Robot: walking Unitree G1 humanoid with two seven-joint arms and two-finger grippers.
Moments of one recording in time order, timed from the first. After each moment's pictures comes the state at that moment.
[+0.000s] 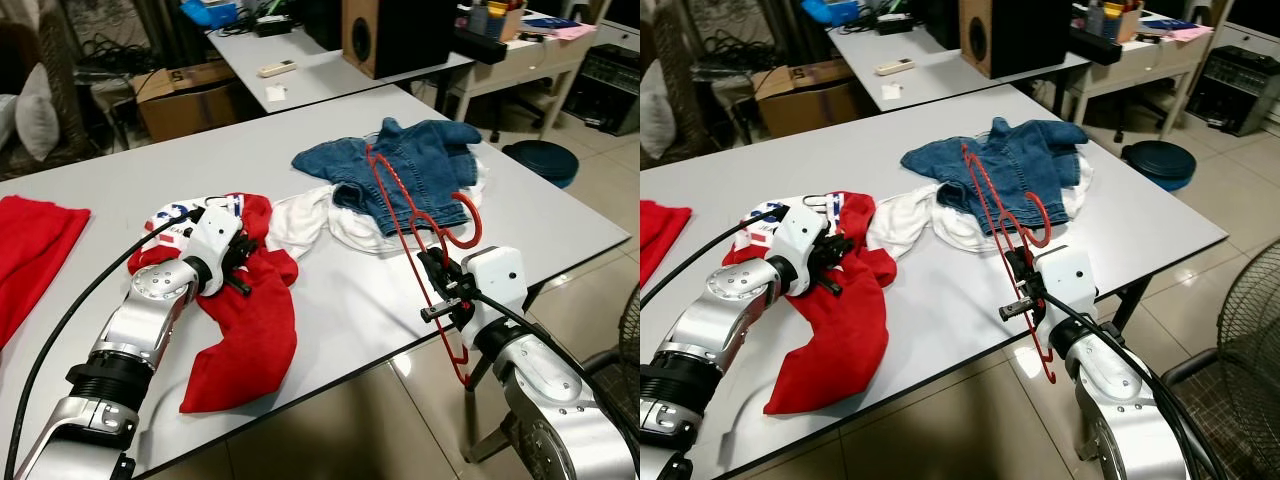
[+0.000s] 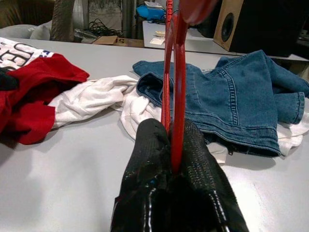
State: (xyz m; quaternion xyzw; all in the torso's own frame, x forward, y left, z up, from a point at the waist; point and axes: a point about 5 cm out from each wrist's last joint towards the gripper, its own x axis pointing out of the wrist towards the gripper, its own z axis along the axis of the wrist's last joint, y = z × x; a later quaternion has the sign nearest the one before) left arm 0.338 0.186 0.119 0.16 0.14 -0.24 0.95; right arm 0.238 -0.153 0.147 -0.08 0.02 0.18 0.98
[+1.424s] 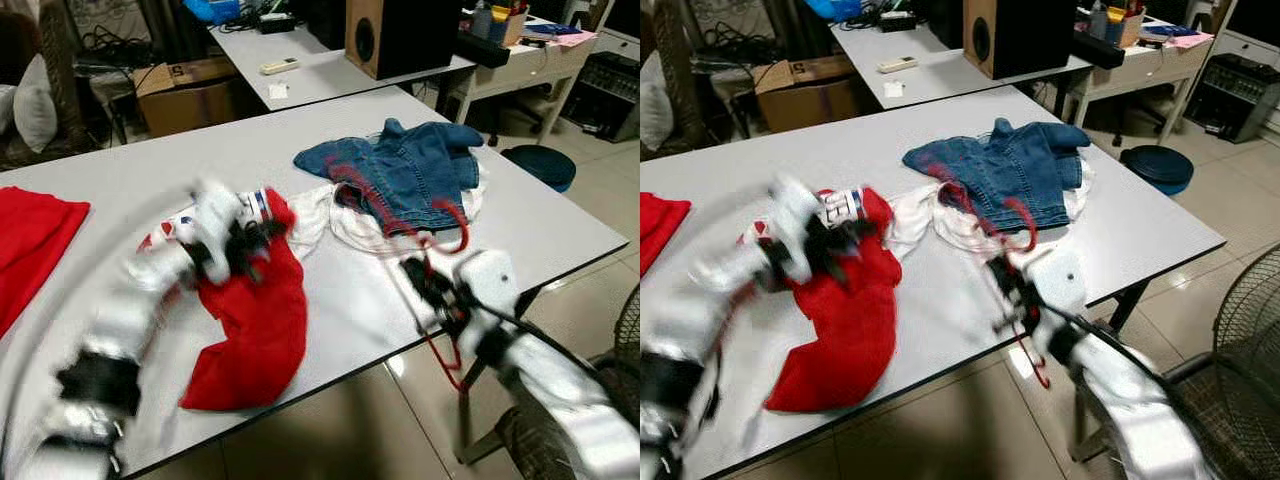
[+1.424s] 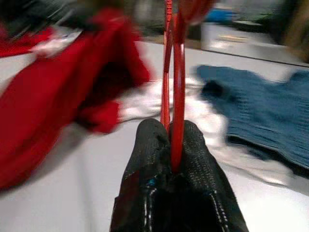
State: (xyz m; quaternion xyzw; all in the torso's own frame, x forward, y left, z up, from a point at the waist) left arm 0.335 0.181 0.183 0.09 0.03 -0.38 0.92; right arm 0.223 -0.153 0.152 -0.08 0.03 0.32 0.94
